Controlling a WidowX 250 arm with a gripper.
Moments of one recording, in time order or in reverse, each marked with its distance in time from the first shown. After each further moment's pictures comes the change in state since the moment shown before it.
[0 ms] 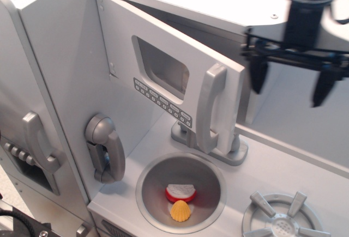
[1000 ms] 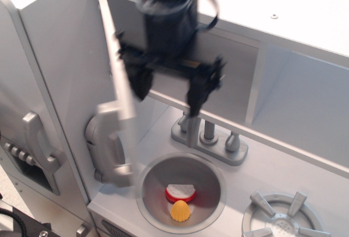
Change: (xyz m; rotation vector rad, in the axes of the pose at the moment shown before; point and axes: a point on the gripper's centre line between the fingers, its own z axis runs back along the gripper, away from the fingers) arm -0.064 0.096 0.015 0.063 -0.043 -0.024
